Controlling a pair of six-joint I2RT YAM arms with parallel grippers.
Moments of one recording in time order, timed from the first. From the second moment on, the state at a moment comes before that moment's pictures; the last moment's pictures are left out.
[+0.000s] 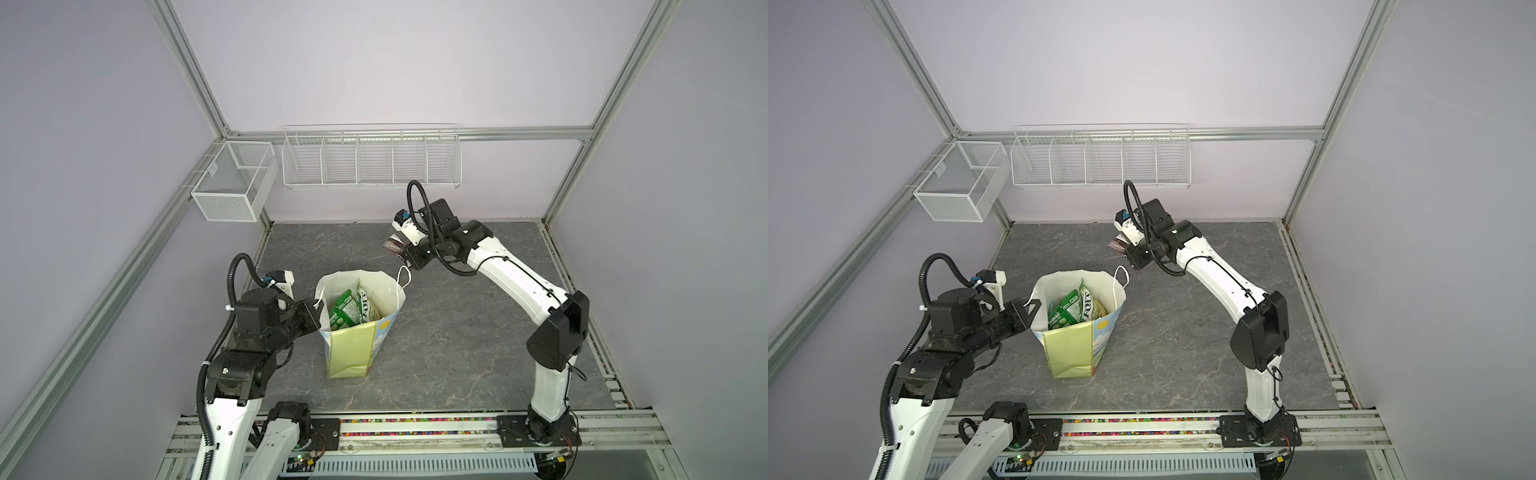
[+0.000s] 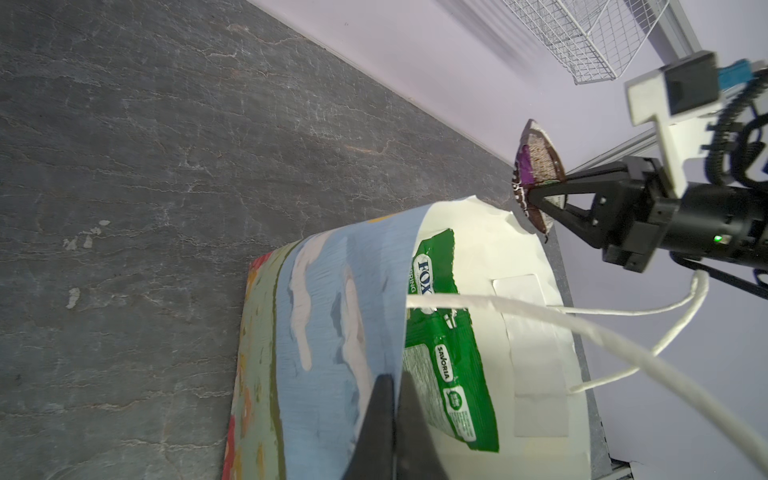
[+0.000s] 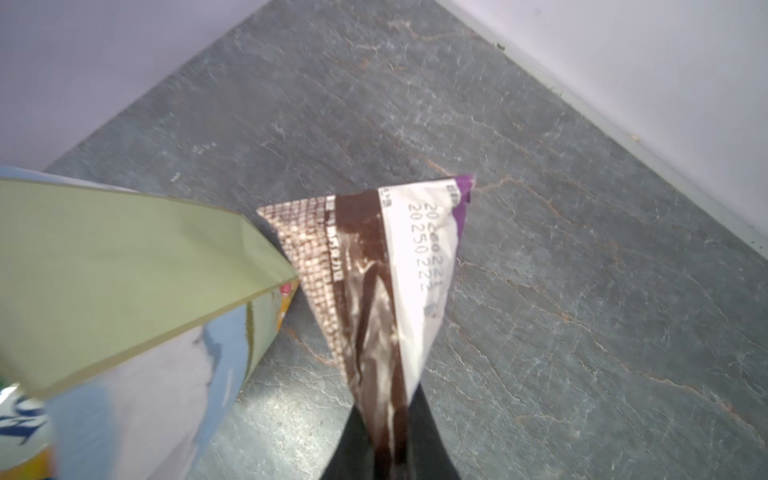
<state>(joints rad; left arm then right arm) -0.14 0.67 0.97 -0.85 0.30 -0.54 0.67 1.90 1.94 -0.85 -0.20 -0.10</state>
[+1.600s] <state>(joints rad) -0.14 0.67 0.96 -0.83 0.32 -0.56 0.95 1.52 1.67 -0.44 -0.38 -0.07</state>
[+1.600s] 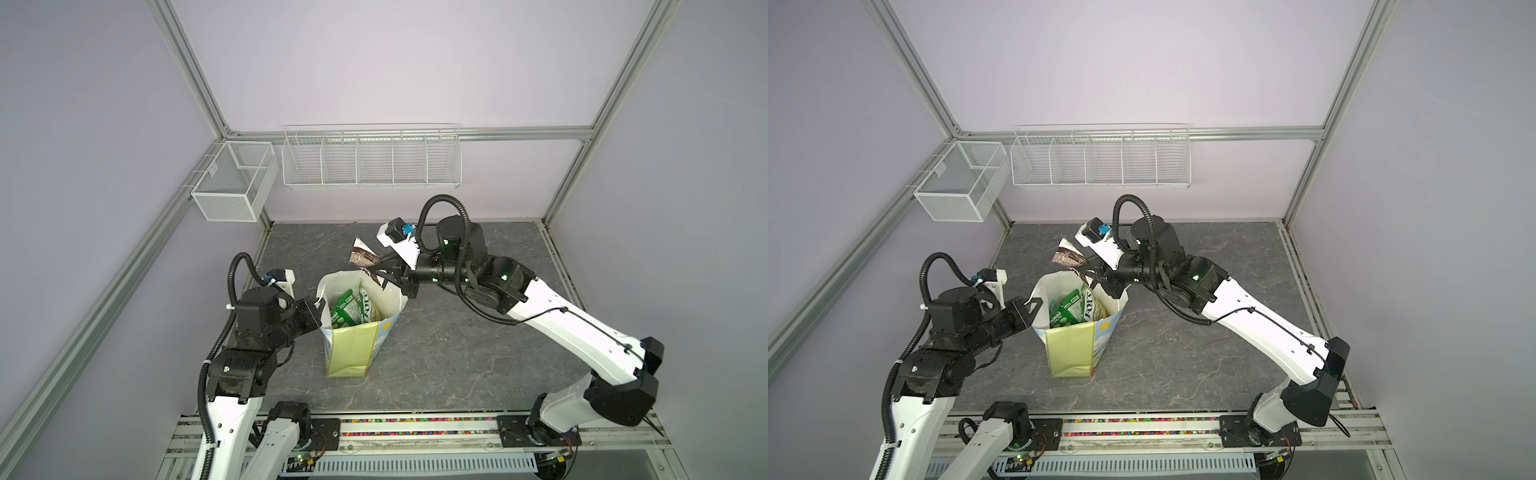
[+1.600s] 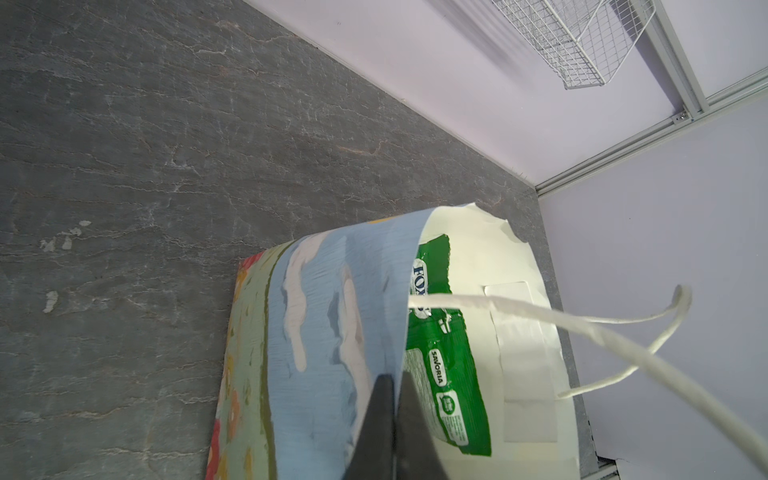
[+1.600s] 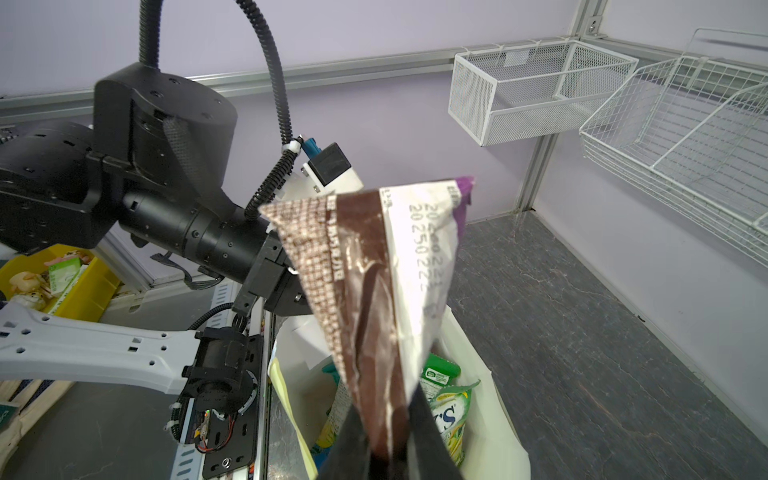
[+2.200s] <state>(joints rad) -0.14 0.66 0.96 -0.83 0.31 -0.56 0.97 1.56 1.63 -0.45 -0.36 -0.04</state>
